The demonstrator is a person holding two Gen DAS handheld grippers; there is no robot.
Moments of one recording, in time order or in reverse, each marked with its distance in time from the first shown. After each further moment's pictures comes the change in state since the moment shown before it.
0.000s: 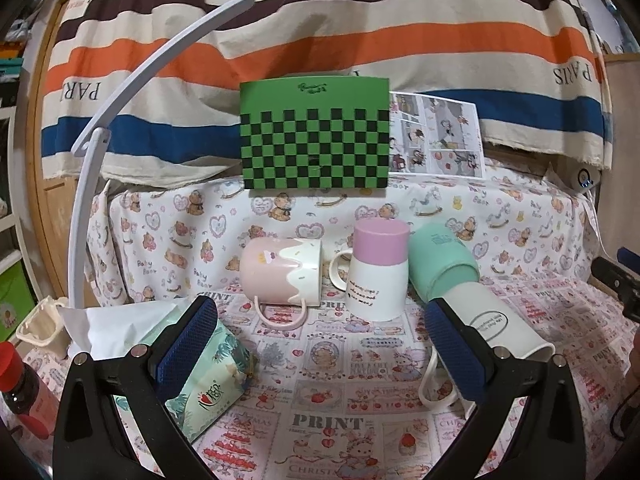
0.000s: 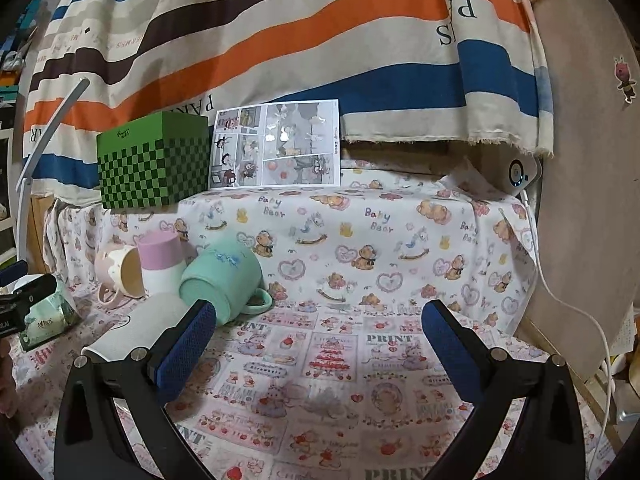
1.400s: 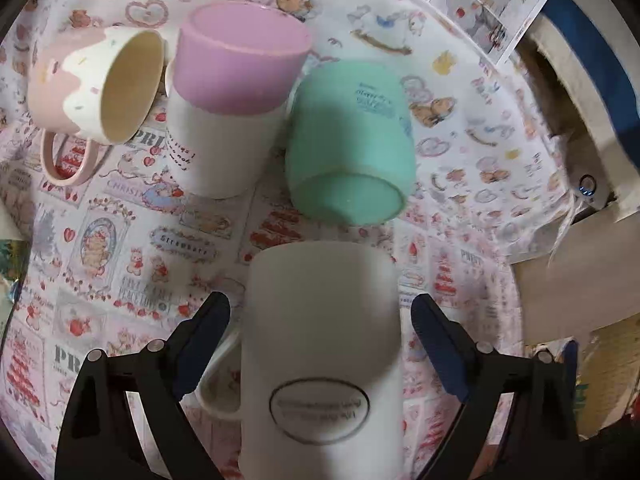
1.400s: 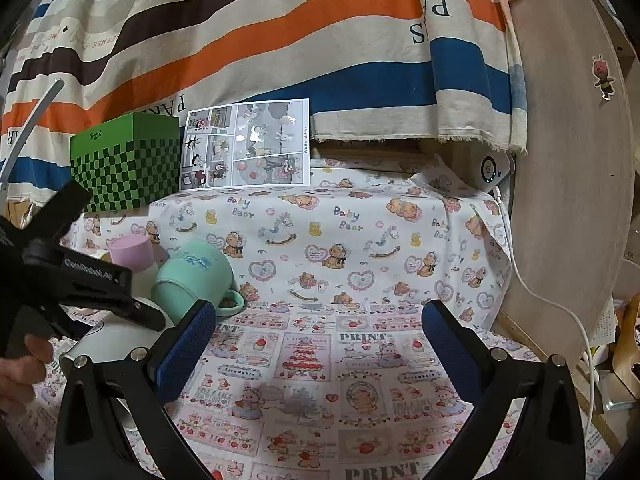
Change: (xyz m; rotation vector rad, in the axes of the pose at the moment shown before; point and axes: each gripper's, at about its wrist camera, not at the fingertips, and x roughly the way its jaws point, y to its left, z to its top) left arm 0.149 -0.091 0.010 -0.328 0.857 -0.281; right arm 0.001 -0.006 0.001 0.025 0.007 -0.101
